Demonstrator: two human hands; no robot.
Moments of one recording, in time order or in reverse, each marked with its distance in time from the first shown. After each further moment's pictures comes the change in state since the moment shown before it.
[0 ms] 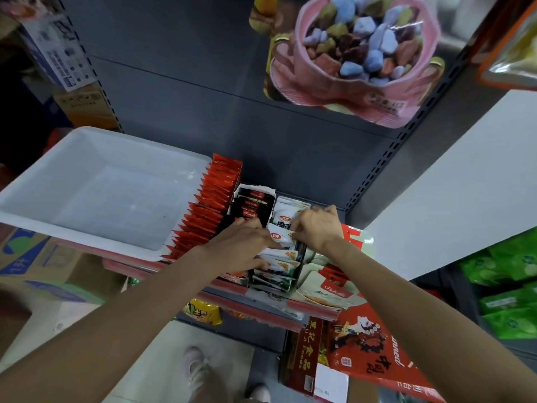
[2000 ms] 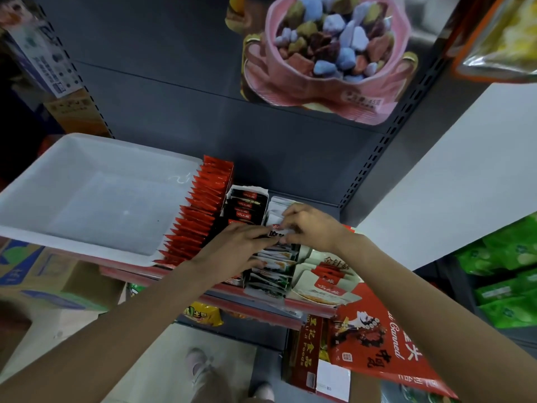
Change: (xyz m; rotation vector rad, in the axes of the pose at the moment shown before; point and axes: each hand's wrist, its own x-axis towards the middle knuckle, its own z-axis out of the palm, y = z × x) left_hand -0.012 0.013 -0.003 0.041 0.211 0.091; right_hand -0.011 0.014 -0.019 0.228 -0.139 -0.303
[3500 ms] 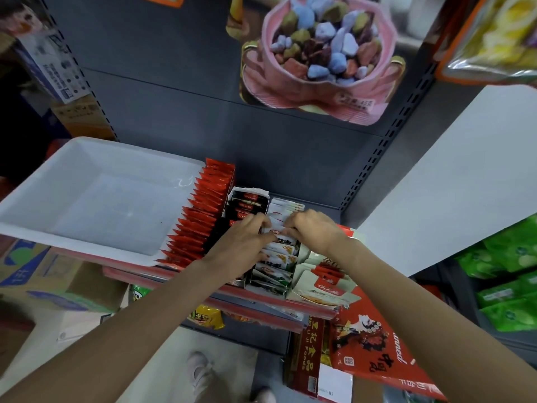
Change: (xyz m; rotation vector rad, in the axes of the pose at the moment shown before) left_hand 0.007 0.012 -0.003 -0.011 0.109 -0.089; right_hand 0.003 -0.002 0.010 -0.134 0.037 0.116
